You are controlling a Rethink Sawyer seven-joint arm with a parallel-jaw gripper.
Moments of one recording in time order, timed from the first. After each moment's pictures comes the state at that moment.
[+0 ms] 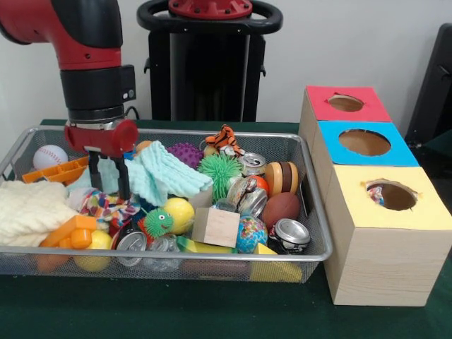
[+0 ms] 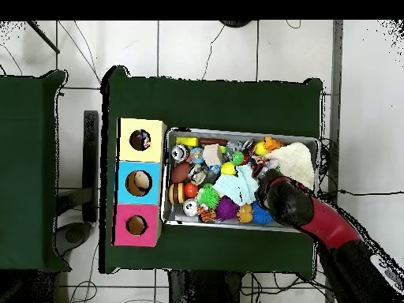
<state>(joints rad) -0.85 -0.54 0.31 1.82 -0.16 0.11 1.75</state>
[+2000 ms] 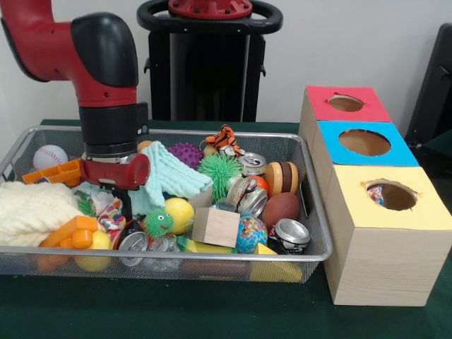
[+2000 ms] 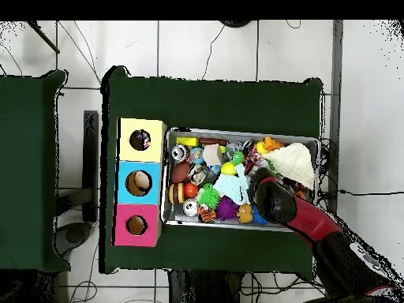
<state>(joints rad) -0.81 -0.42 0.28 1.78 -0.20 -0.03 1.75</state>
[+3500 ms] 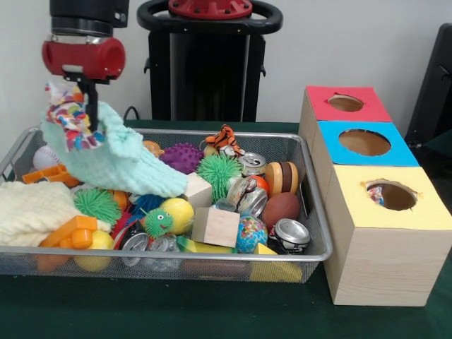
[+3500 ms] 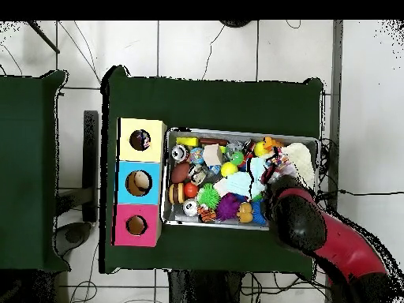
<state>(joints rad) -0.81 -0.85 0.28 1.99 -0.12 0.07 1.75</state>
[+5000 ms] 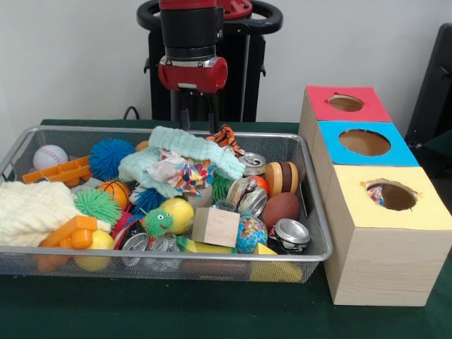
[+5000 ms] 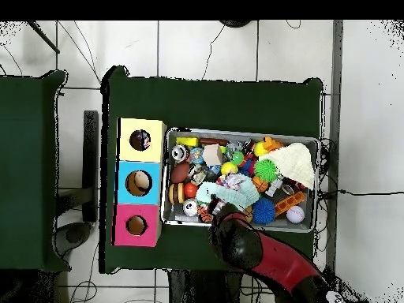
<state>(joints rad) -0.65 -0.78 0.22 2.22 -0.02 -0.01 1.78</state>
